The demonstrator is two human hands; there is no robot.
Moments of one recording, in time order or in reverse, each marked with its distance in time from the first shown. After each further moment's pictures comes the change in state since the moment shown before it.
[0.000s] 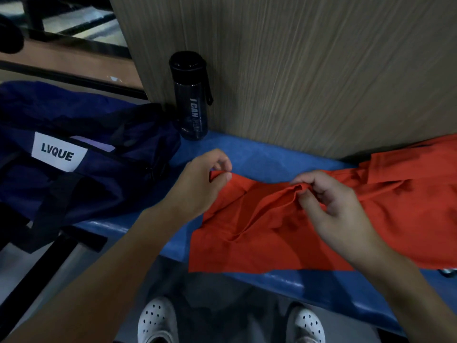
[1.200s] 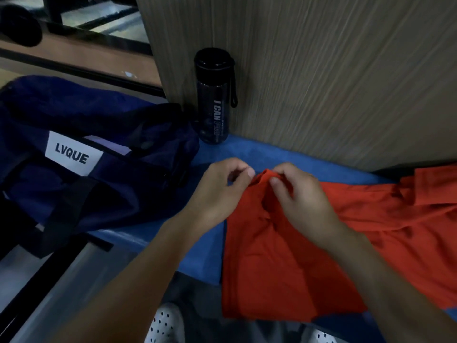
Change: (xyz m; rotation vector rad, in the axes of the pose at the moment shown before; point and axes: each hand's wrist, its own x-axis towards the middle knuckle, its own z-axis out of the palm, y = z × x) left_hand 0.013 -0.014 0.001 -0.208 0.017 -0.201; right_hand 0.066 0.026 0.079 -0.255 -0.085 -0.018
